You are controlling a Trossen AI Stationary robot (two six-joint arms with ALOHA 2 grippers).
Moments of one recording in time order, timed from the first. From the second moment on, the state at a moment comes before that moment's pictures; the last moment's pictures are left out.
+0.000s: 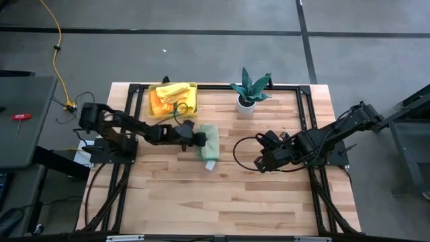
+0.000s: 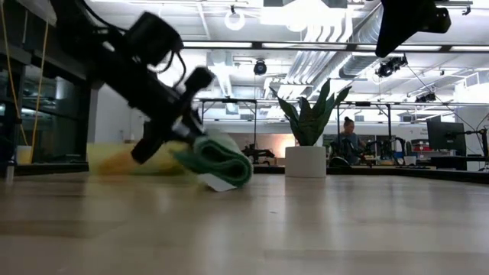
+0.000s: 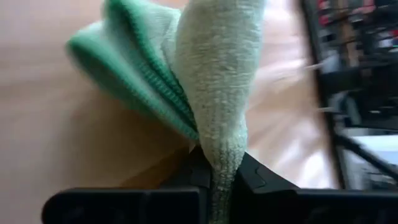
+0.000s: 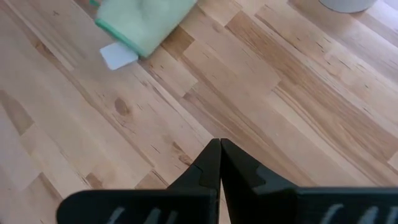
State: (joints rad) left arm 0.18 1.60 0.54 0.42 -0.17 -1.22; right arm 0.42 1.34 1.19 -1.09 0.42 1.17
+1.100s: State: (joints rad) left arm 1.10 1.08 0.73 -0.35 0.25 -0.51; right arm 0.42 1.34 1.19 -0.96 0.43 1.17
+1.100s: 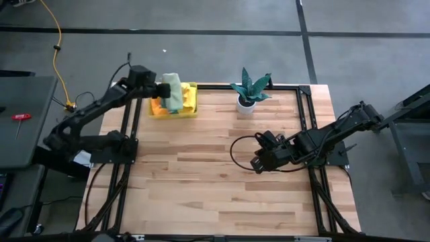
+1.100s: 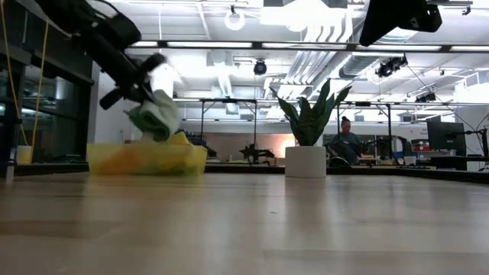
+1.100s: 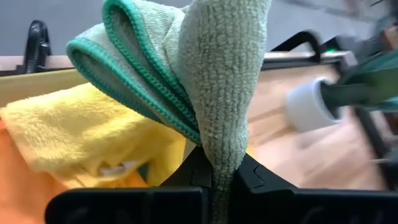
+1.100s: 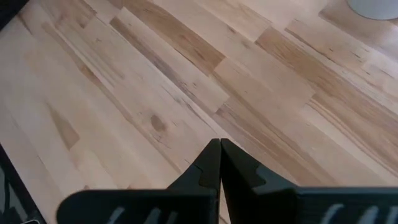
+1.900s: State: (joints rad) left arm 1.10 1.26 0.74 -0.51 0.06 -0.31; right arm 0.42 1.34 1.19 -0.96 0.46 1.21
